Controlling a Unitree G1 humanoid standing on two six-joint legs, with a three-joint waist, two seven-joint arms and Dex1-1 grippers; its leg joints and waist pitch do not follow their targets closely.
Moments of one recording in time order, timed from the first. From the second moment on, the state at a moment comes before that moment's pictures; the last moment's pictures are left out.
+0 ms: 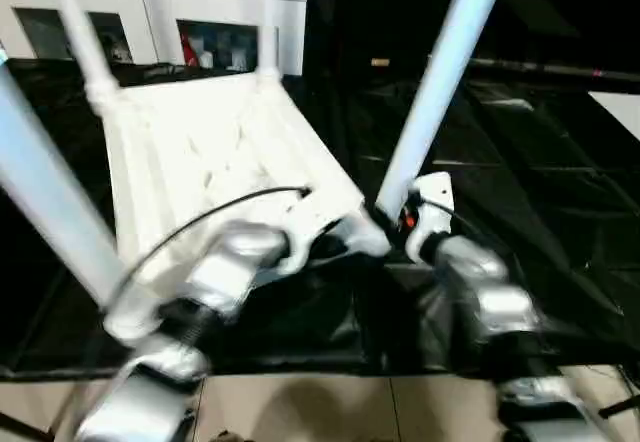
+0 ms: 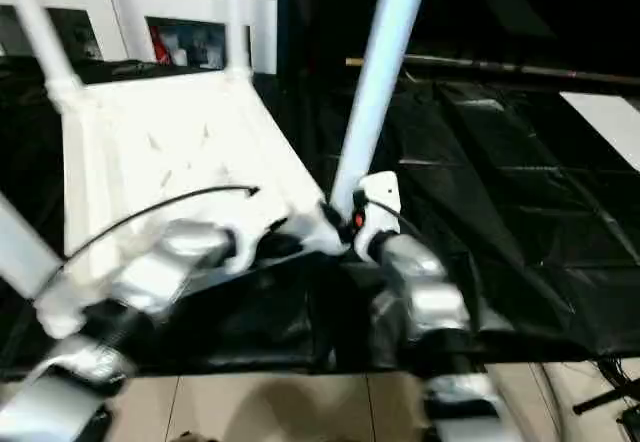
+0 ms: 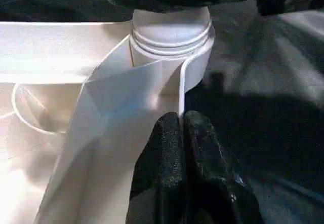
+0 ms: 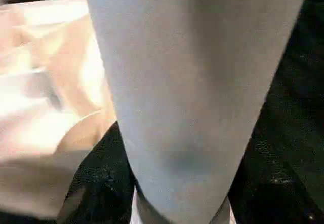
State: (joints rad) left arm -0.65 0.11 -0.30 0.58 0.11 0.35 -0.71; right arm -0.51 -0.01 -0.05 0.58 0.12 0.14 0.27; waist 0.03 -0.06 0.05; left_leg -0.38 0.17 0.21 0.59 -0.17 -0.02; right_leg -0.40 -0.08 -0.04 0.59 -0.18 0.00
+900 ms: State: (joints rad) left arm -0.55 0.35 -0.33 0.43 0.00 0.22 -1.18; right arm -0.43 -0.35 0.14 0.37 0.21 0.22 1.07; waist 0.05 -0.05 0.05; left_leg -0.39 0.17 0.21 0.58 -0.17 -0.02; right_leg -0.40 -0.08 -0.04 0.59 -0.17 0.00
